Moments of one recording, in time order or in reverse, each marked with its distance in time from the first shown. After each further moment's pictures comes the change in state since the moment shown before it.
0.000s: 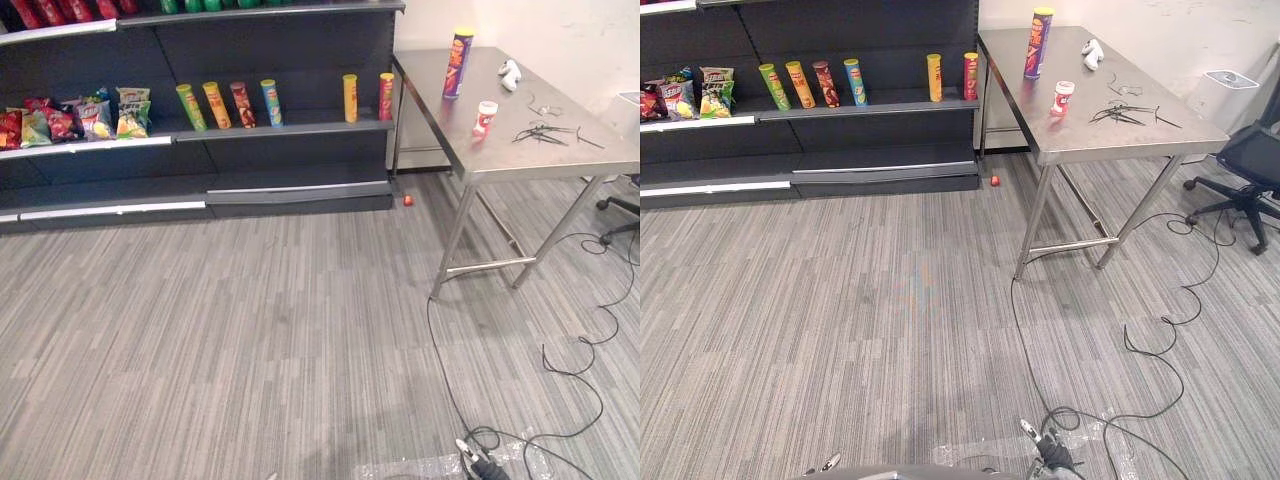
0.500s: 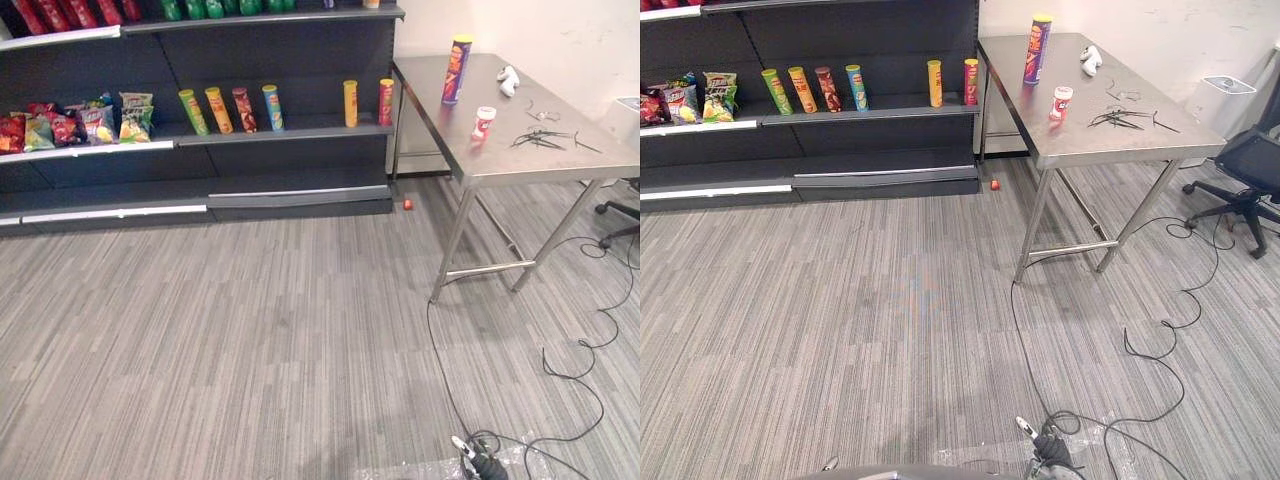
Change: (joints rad) left arm -0.015 -0.009 0.045 0.027 0.002 0.034 0.053; right arm -0.002 0.011 0.021 0.009 -0.114 -0.126 -0.018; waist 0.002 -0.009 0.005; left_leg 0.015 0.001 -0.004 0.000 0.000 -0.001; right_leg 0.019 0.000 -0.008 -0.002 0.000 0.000
